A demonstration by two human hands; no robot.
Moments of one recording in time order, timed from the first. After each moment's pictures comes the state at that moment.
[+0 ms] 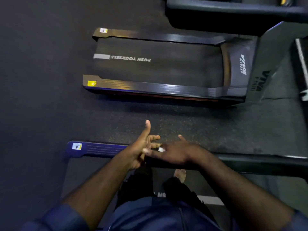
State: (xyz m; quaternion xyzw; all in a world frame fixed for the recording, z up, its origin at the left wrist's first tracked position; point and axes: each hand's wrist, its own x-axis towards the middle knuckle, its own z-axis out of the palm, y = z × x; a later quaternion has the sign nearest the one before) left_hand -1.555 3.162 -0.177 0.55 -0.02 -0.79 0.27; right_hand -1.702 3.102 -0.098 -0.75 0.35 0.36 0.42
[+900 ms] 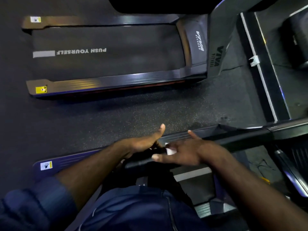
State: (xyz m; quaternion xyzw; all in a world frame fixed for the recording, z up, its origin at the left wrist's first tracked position) left_hand -1.606 3.085 -0.175 0.47 -0.38 -0.79 -0.12; right_hand -1.790 3.071 -0.083 -0.66 0.42 0.44 0.43
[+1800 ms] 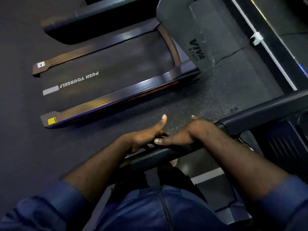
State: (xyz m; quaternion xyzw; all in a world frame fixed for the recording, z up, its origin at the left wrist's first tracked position) left_hand -1.809 3.026 -0.139 0.51 -0.40 -0.75 -0.13; right_hand -1.993 3.009 -0.086 -0.63 0.47 0.47 0.40
